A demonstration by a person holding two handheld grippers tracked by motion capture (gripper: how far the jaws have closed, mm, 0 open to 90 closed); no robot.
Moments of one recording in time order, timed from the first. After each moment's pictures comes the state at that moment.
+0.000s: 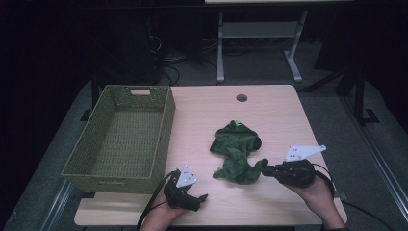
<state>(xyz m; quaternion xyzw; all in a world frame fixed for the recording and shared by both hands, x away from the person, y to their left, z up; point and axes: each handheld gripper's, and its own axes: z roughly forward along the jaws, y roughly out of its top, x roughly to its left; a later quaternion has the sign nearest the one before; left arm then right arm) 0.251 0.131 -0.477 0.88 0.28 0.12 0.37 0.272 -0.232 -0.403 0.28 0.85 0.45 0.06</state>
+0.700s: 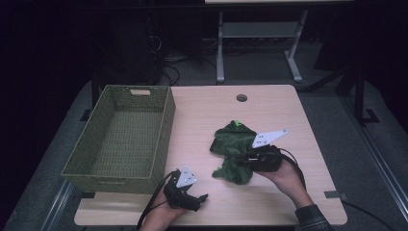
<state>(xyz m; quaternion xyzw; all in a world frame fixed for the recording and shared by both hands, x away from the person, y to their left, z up) 0.251 0.131 -0.477 0.88 0.28 0.12 0.37 0.319 -0.166 -0.407 0.24 0.86 0.45 0.04</state>
